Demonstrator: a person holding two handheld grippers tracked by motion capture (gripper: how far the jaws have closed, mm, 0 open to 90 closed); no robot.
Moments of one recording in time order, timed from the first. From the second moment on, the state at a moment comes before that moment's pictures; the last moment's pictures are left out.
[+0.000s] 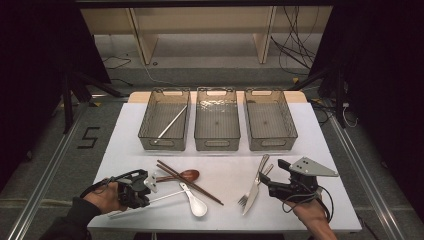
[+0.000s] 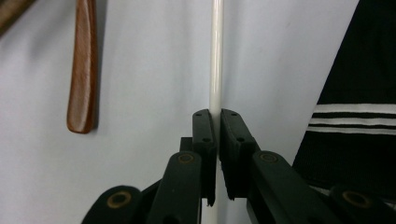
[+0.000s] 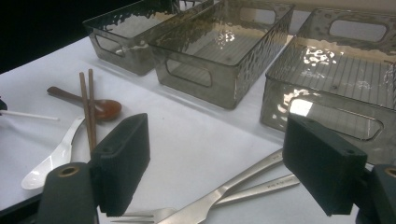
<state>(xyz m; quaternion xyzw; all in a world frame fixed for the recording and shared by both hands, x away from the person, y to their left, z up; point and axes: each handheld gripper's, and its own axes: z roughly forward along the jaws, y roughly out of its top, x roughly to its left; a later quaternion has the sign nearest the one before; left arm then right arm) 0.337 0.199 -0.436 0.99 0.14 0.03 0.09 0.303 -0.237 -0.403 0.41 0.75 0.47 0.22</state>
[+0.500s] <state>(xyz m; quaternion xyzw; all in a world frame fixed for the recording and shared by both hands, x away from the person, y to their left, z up) 0.349 0.202 -0.418 0.95 0.24 0.08 0.19 0.304 -0.237 -0.404 0.41 0.75 0.47 0.22</state>
